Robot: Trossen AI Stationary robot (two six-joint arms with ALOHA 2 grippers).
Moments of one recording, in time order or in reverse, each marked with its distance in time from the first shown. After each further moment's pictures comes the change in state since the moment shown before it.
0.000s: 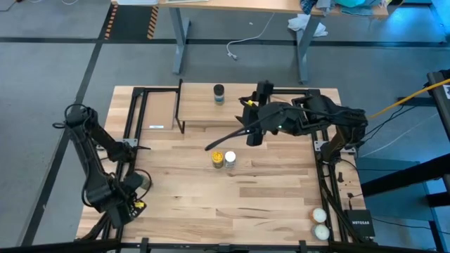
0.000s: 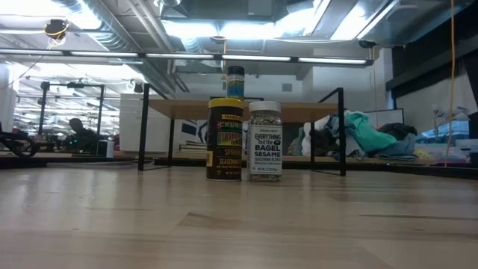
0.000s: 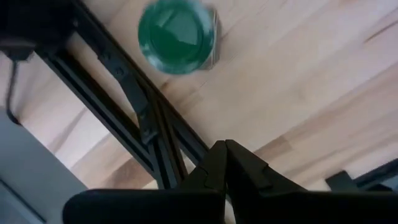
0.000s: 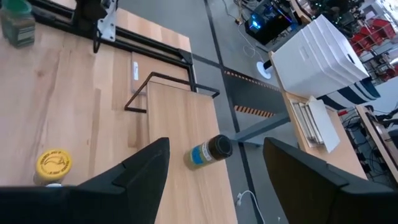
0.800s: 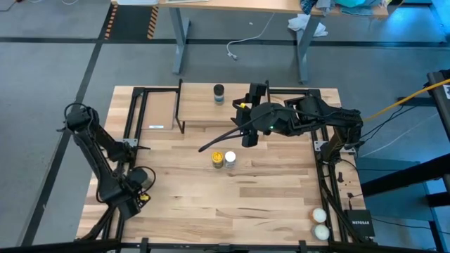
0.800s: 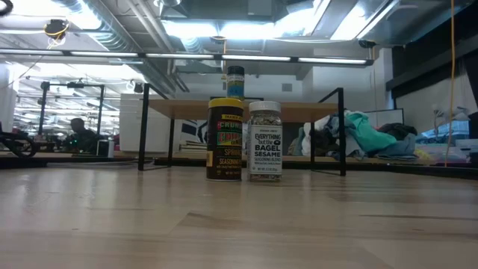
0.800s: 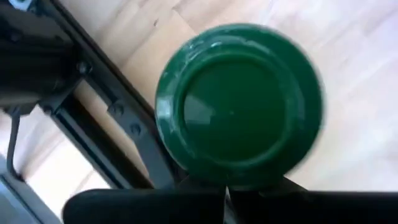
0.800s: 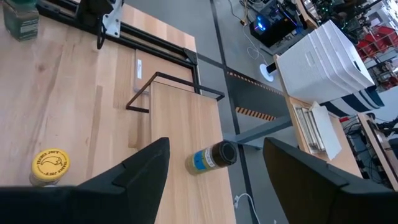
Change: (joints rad) left arm 0.011 -0.007 -0.306 0.161 -0.071 0.070; right arm -0.013 0.032 0.000 0.027 -0.026 -0.050
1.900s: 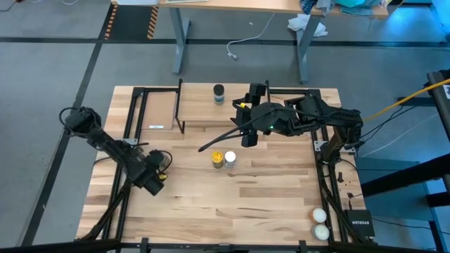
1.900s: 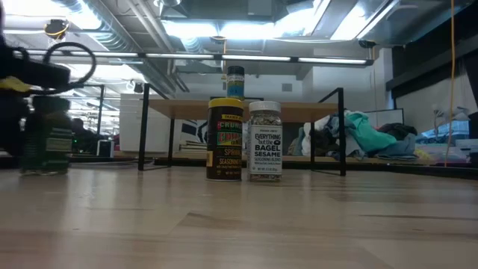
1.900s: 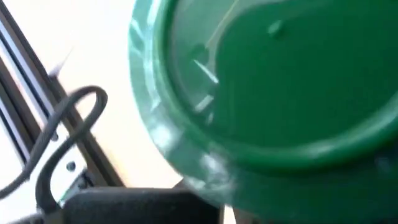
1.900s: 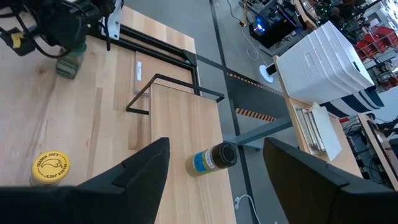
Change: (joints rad) left arm 0.392 0.000 -0.214 0.117 -0.331 0.420; right arm 0.000 0.000 0.000 0.007 0.000 0.001
